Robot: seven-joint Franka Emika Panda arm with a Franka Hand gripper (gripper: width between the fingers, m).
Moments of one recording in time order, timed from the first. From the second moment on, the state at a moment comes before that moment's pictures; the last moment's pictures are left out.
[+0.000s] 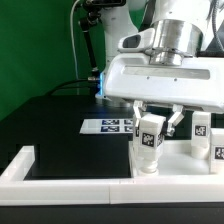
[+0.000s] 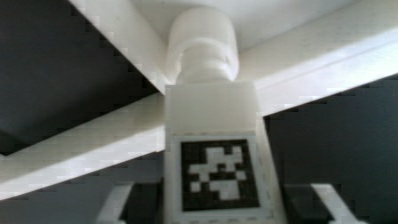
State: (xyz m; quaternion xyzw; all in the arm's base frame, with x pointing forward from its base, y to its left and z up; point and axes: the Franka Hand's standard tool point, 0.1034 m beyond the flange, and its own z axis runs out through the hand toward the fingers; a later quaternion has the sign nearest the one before) arm 0.620 0.019 0.091 0.93 -0.24 0.27 0.08
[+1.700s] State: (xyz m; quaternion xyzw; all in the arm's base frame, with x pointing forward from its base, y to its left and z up) arm 0.622 0.015 0.103 0.94 -0.22 0.24 0.07
